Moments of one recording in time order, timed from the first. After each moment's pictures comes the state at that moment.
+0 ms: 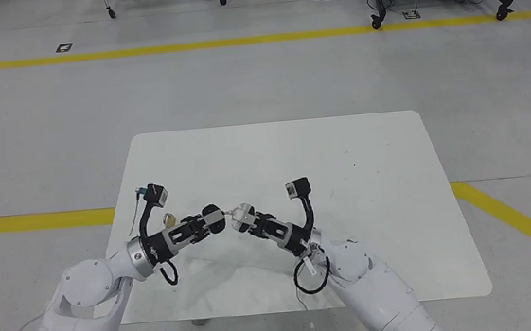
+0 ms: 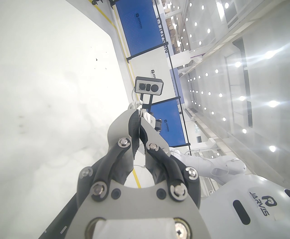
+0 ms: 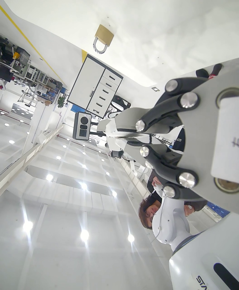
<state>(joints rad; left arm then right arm) 1.24 -1.11 -1.39 -1.63 -0.26 -0.23 -0.91 -1.04 -1.36 0.94 -1.26 0.29 -0.63 0.58</state>
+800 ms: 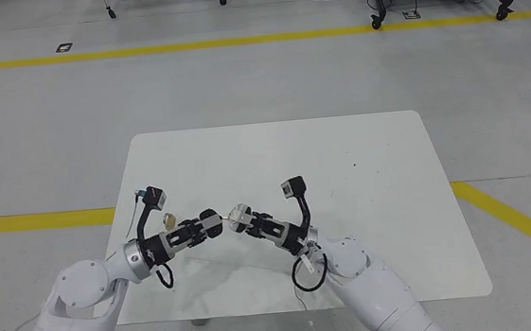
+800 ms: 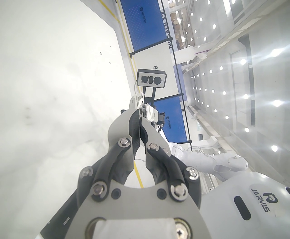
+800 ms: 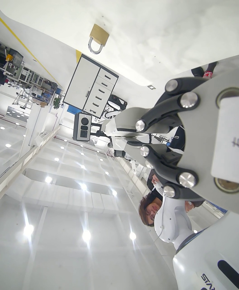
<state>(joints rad) 1.24 -1.09 -1.40 -1.62 -0.26 -0.23 -0.94 -1.02 -1.37 0.93 -1.24 0.31 -0.60 0.61</state>
